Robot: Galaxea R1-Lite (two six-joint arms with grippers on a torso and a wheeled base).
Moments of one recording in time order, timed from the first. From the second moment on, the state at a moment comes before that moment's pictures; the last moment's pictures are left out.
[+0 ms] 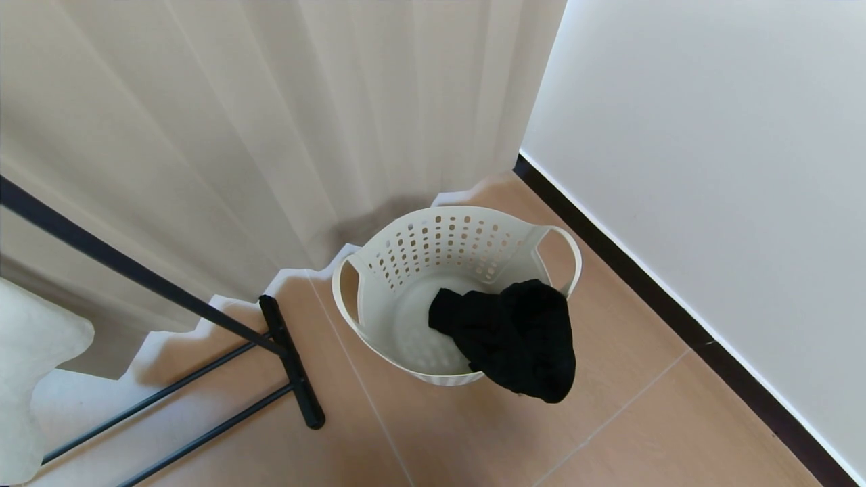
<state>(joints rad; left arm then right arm) 0.00 0.00 0.00 -0.05 -0.16 0.05 0.00 0.50 -0.15 -0.02 0.16 -0.30</state>
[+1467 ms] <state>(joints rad) 0.00 0.00 0.00 -0.05 -0.16 0.04 0.41 1.88 -1.05 -0.15 -0.08 -0.74</state>
